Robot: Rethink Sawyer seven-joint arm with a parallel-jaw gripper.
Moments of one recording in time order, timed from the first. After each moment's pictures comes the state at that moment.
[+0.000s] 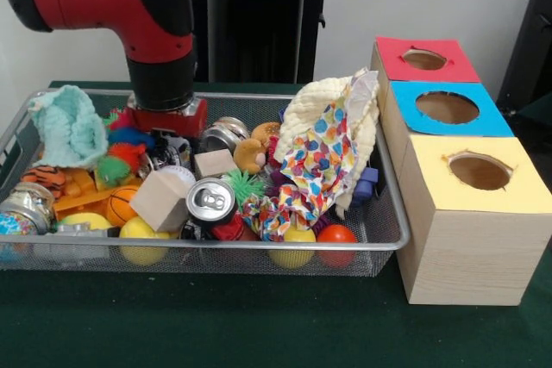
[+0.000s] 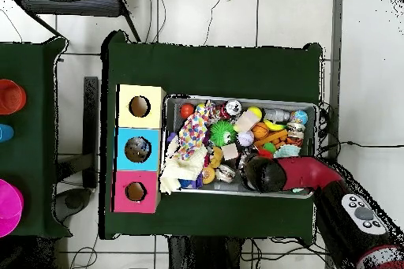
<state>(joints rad) -0.81 -0.45 0.39 1.71 -0.76 0.48 2.08</state>
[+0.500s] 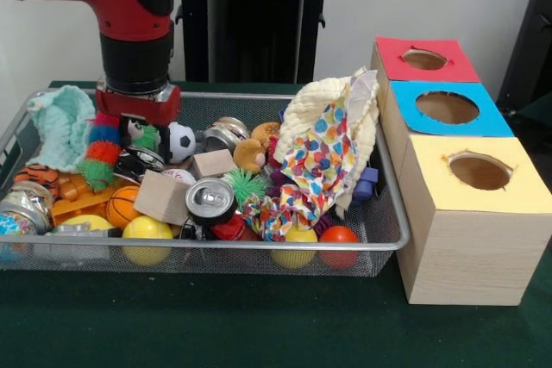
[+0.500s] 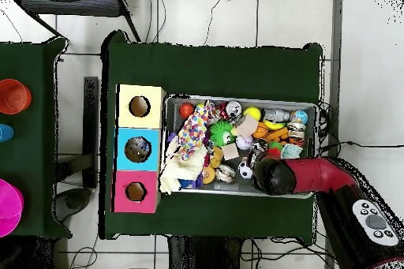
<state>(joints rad) -0.80 -0.53 0.35 1.71 -0.78 0.45 2.08</state>
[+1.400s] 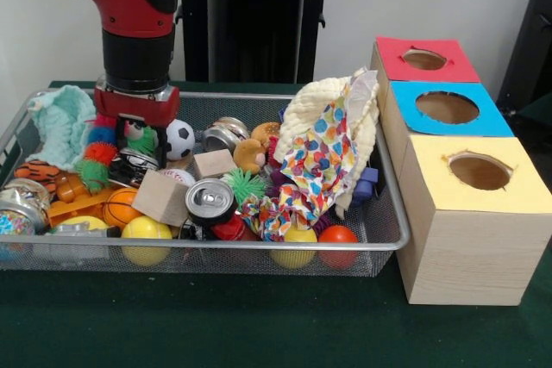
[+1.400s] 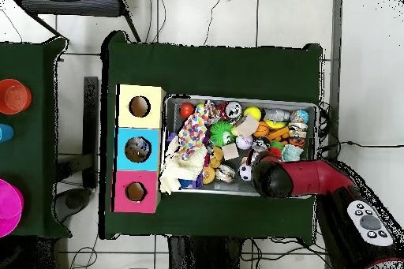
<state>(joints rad) -0.74 -0.53 0.27 1.71 -0.78 0.34 2.08</state>
